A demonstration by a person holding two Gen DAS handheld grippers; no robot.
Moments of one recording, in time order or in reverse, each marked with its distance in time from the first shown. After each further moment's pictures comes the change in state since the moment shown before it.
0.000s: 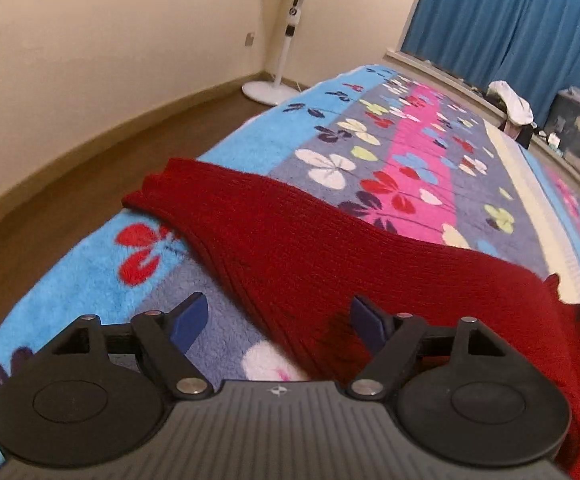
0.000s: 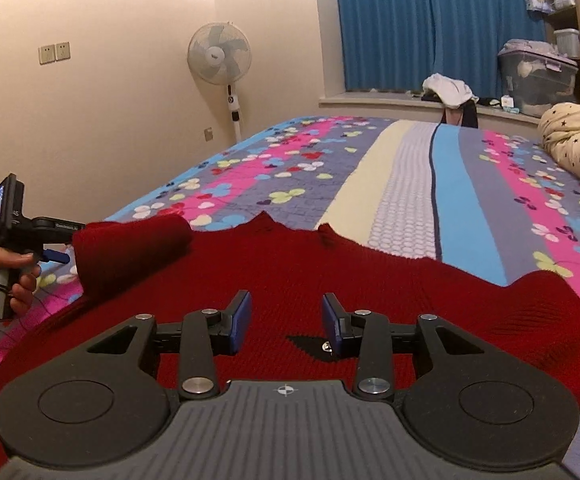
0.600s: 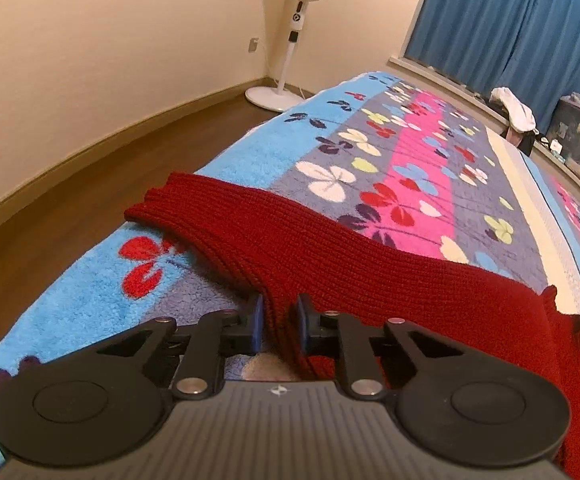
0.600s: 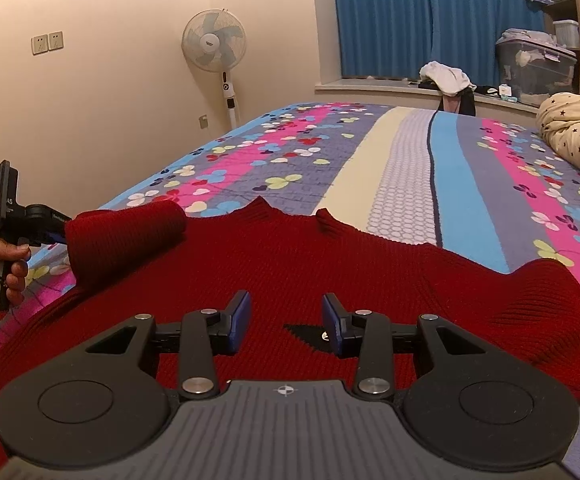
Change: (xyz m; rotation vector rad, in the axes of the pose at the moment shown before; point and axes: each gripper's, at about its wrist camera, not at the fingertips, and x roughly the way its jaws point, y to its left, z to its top) left arm -0.006 0.001 0.008 -0.037 0.004 -0.005; right arm 0.007 0.002 -0.003 -0.004 0.027 -0.007
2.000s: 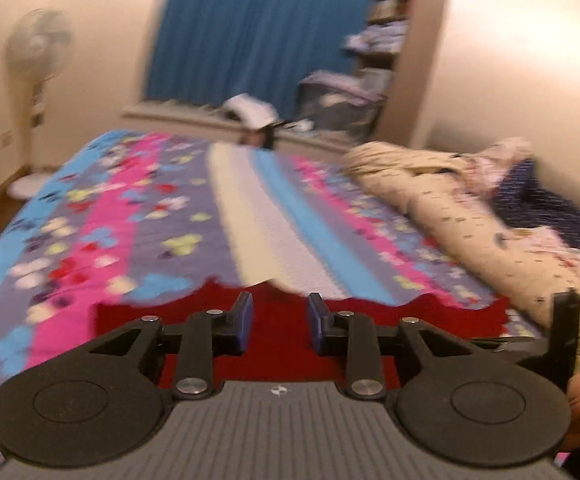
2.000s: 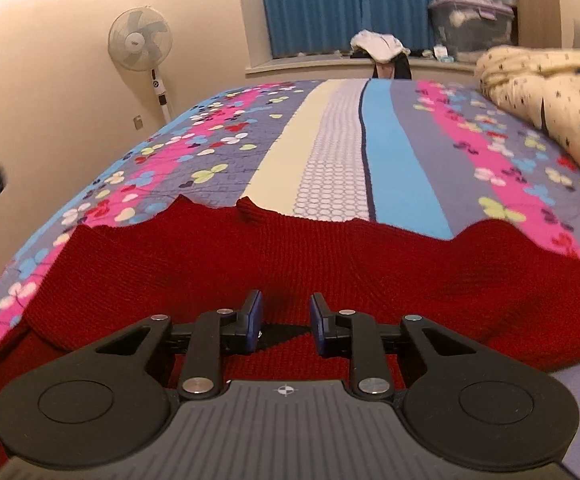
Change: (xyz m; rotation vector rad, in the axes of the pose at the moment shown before) left arm -0.189 -0.151 -0.043 0.421 -0.130 -0.593; right arm 0.013 -0.050 0.003 0.201 0.061 -0.130
